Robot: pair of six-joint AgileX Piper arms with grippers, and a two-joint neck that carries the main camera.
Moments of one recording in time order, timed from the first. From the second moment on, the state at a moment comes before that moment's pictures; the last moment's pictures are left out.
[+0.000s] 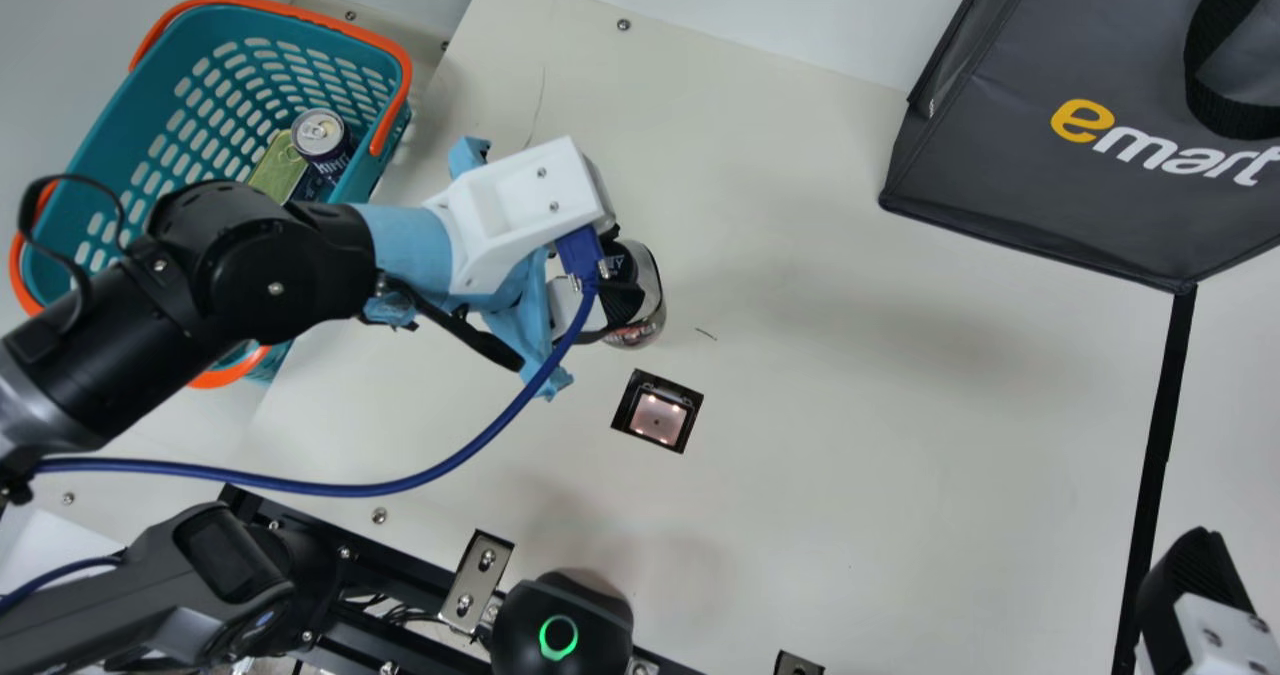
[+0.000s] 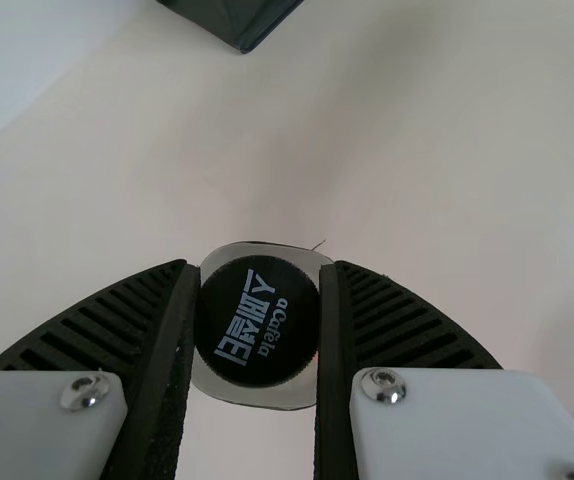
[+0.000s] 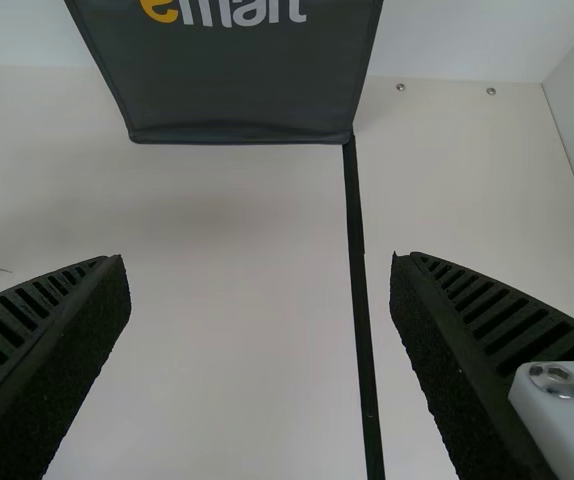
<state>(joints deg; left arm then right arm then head) -24.2 70.3 -57.3 -25.6 43.3 42.5 0.6 42.6 -69.8 -0.8 69.6 -2.3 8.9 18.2</state>
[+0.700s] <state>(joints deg) -21.4 72.4 -53.8 -31.7 41.8 54.8 0.6 42.6 -69.8 -0.8 69.6 -2.3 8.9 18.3</state>
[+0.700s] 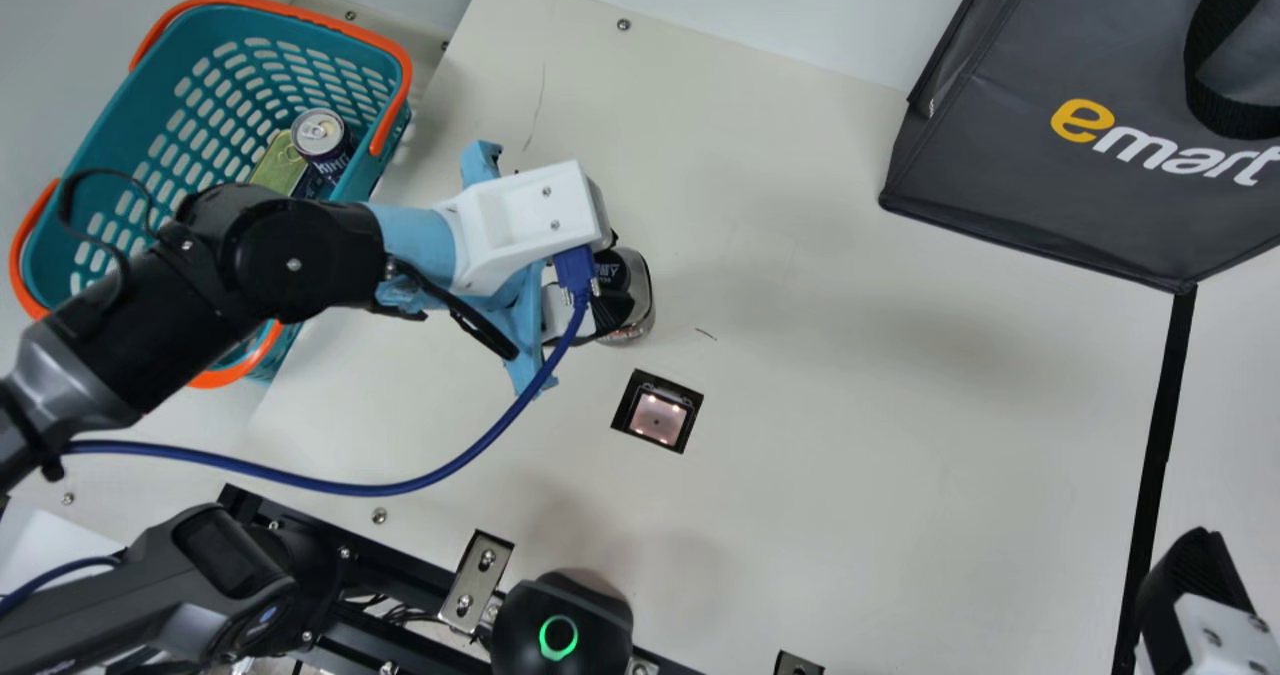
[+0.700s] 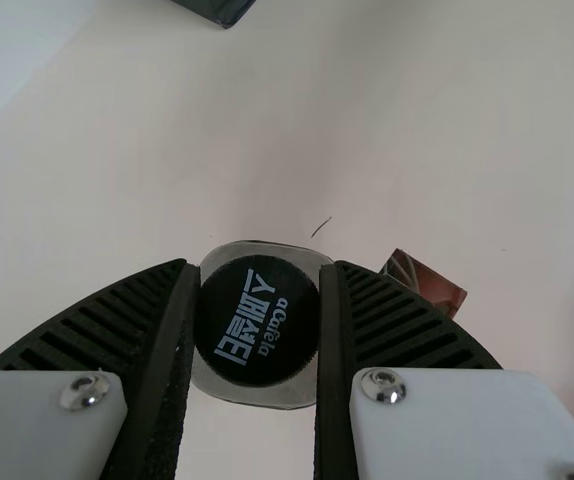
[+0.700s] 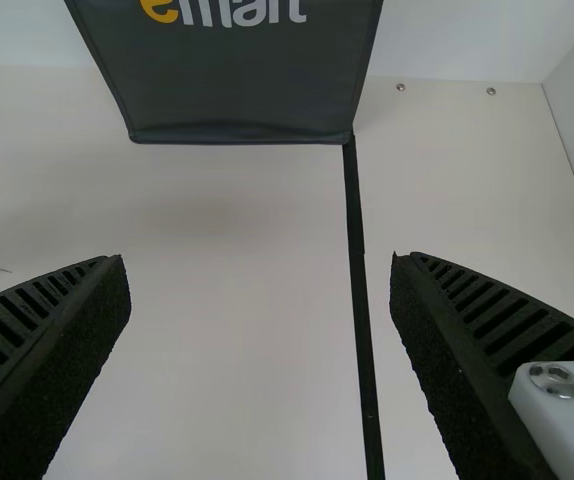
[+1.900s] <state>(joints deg) -21.8 73.9 -54.8 -31.4 39.8 52.7 0.6 42.6 -69.8 -0.8 69.6 -2.3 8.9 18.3</state>
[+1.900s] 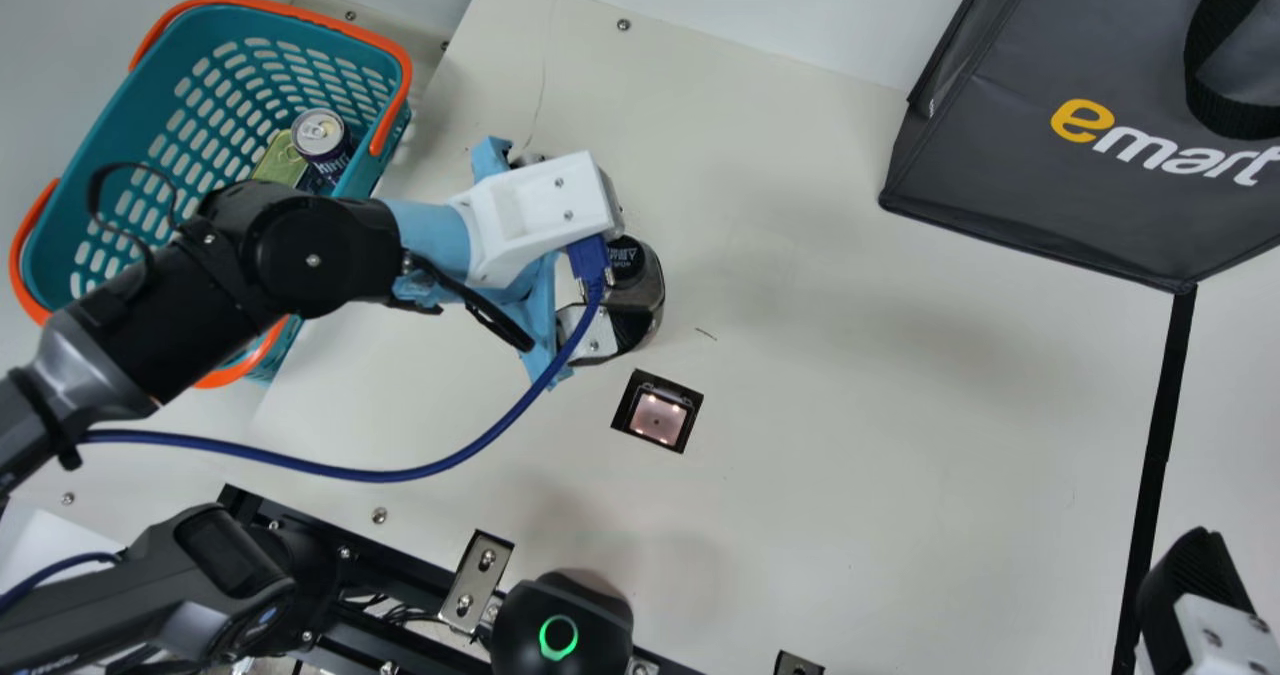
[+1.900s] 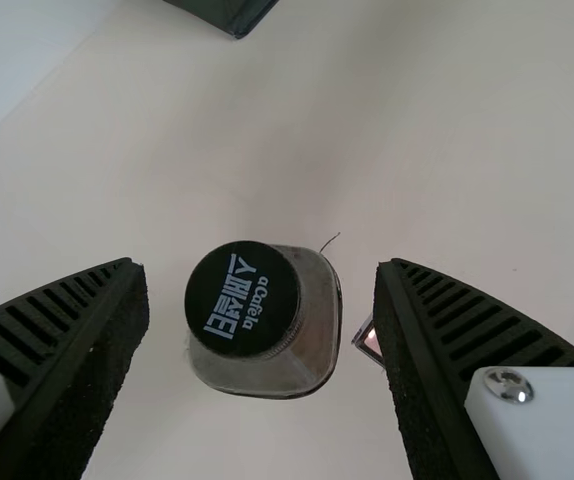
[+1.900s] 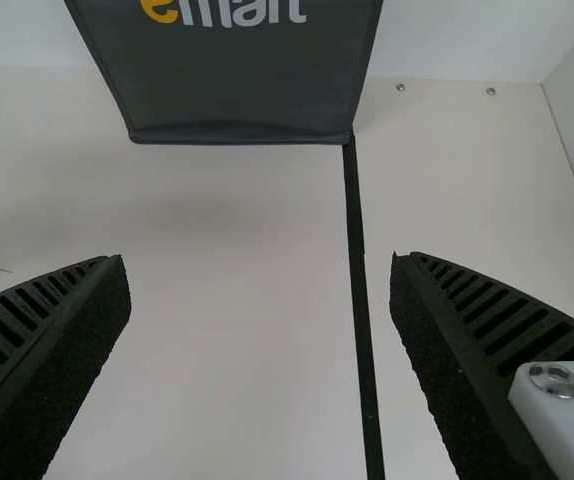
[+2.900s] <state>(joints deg) -16.1 65.9 -57.5 -14.6 39.8 30.7 0.6 42.6 -69.8 -0.8 69.6 -2.3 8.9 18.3</state>
